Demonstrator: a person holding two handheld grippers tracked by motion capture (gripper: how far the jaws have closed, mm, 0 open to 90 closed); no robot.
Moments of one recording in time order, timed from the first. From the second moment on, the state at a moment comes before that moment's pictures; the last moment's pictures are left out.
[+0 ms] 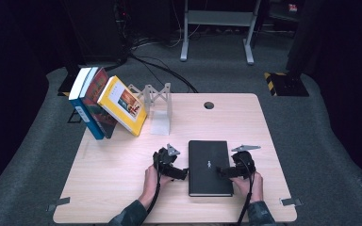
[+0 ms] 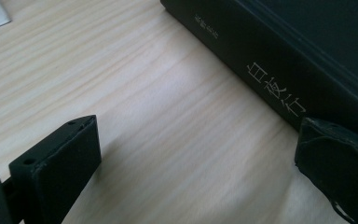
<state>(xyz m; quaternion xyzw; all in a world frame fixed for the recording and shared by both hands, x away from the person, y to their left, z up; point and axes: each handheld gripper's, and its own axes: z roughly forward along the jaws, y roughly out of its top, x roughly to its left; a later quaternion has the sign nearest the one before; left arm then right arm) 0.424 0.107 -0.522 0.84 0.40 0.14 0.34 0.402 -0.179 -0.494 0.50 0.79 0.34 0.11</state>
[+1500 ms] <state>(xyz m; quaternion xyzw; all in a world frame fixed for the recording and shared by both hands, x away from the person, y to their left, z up) 0.388 0.216 -0.531 0.80 0.46 0.20 0.33 0.424 -0.190 -0.494 0.53 0.78 0.32 0.09</state>
